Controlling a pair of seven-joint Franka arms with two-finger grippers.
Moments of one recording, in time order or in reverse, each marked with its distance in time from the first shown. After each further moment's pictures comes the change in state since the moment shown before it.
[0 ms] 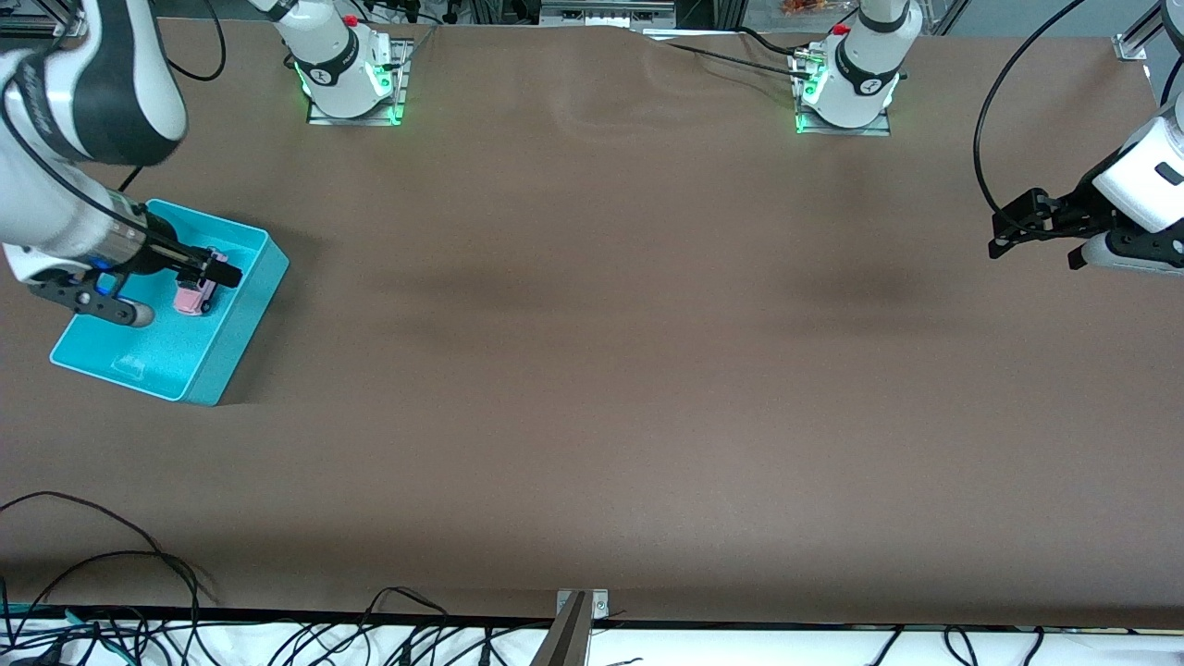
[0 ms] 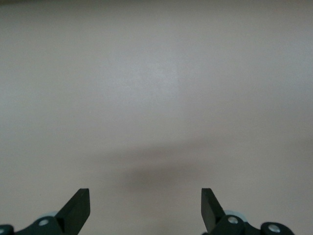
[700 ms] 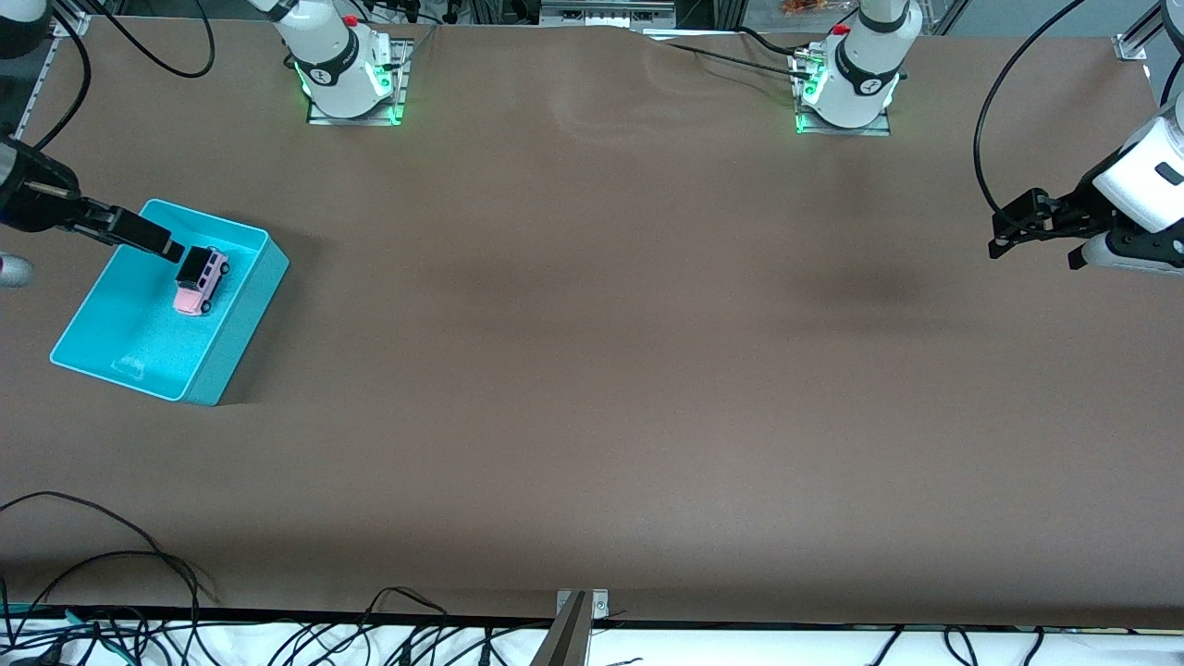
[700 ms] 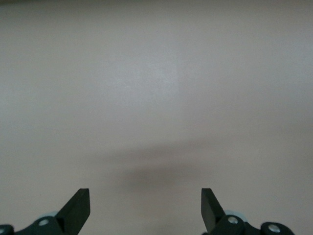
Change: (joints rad) left arm 0.000 0.000 0.000 0.000 0.000 0.000 0.000; right arm 0.015 -0.025 -0.058 0.258 0.146 -0.170 -0.129
